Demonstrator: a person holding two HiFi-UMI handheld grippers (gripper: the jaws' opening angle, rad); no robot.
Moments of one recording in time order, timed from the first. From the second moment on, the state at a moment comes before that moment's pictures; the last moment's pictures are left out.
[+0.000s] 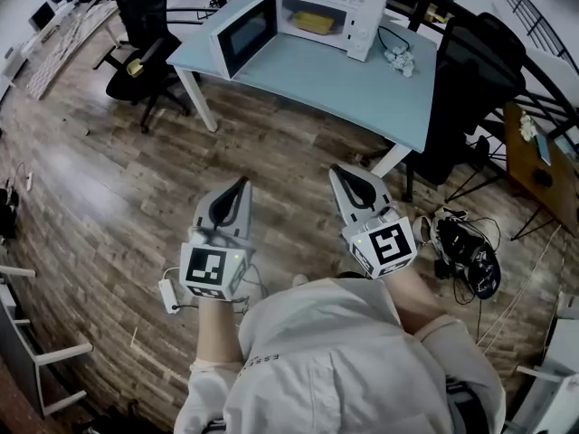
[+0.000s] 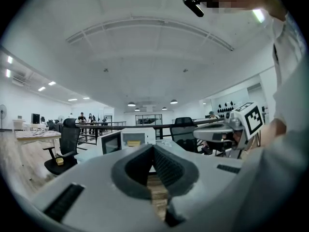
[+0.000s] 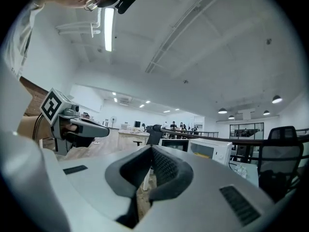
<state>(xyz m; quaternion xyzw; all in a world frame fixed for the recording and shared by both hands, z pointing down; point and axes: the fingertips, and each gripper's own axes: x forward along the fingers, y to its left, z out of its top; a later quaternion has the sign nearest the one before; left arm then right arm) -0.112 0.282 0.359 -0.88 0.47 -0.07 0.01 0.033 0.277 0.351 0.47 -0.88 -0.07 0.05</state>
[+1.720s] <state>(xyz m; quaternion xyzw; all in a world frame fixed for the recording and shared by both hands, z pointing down) -0.075 -0.176 0.398 -0.87 0.48 -0.13 -0.04 0.081 -0.222 0.421 0.44 -0.89 0.05 0.09</state>
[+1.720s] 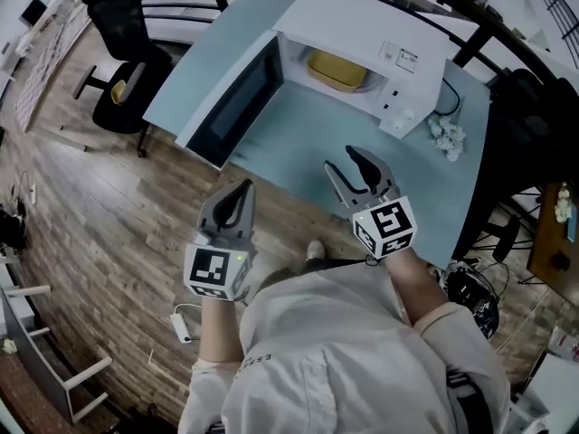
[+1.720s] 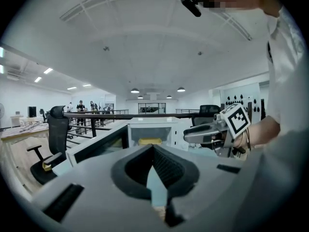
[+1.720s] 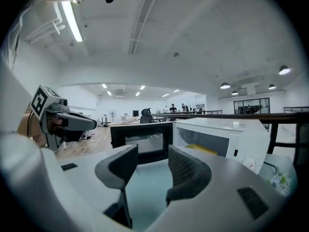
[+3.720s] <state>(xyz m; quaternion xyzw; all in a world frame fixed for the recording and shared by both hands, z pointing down) -0.036 -0.340 0.458 -0.95 0.26 -0.13 -0.05 0.108 -0.482 0.582 0.38 -0.75 0.00 0.54</state>
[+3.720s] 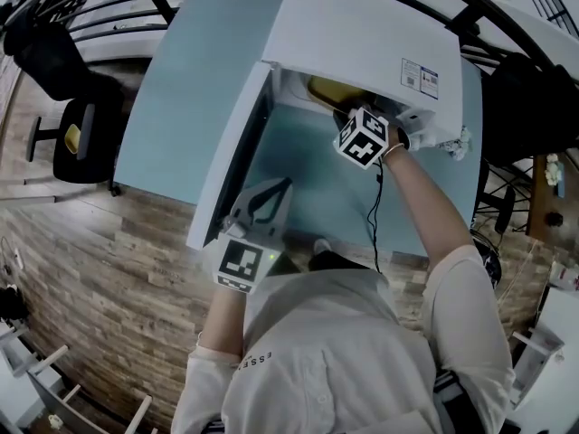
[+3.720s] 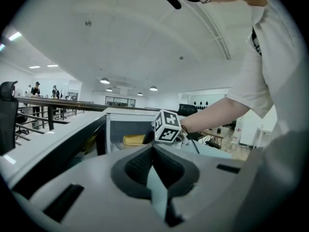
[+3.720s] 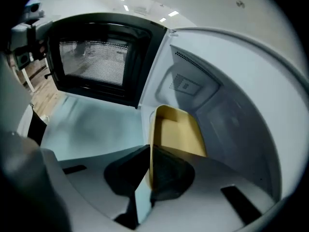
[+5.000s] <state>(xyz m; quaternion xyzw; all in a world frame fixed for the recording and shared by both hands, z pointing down) -0.019 -0.324 0.367 -0.97 0.24 -0.09 0.05 0.118 -0.270 0.372 0.65 -0.75 0.00 0.10</state>
